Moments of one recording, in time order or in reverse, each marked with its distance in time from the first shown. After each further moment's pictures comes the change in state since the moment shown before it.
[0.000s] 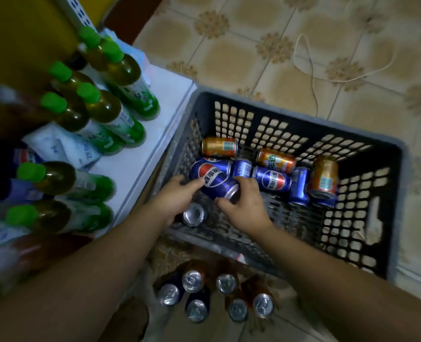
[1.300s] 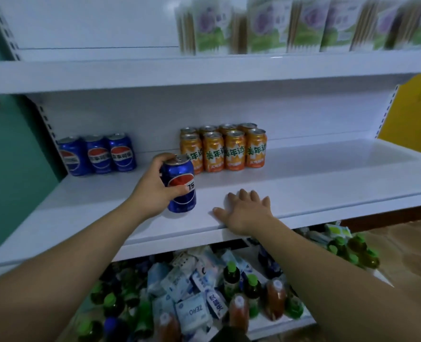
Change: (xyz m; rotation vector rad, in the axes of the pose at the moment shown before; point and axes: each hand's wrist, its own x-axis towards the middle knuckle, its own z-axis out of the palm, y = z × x) left_hand -0.588 -0.146 -0.384 -0.225 1.156 0.765; right_hand -0.373 -0.494 0.137 -1.016 -0.242 -1.069
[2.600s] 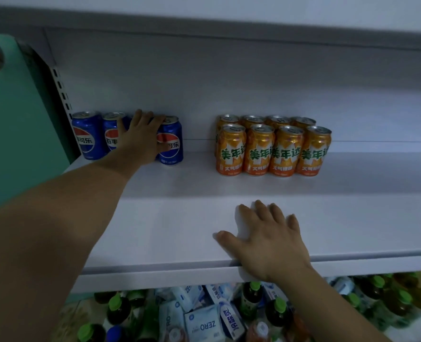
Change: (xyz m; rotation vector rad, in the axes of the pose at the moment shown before) left_hand 0.170 -0.120 -0.107 1.130 0.166 0.065; right_hand 0.009 -0.059 0.020 0.026 0.092 -0.114
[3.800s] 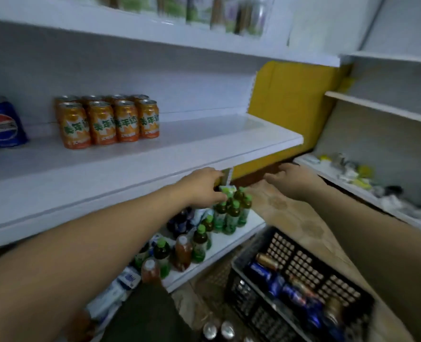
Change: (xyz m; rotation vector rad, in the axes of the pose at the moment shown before) left_hand -0.235 0.368 -0.081 -0.503 -0.624 0.762; right_hand -0.236 0.239 -0.102 0.098 0.082 0.768
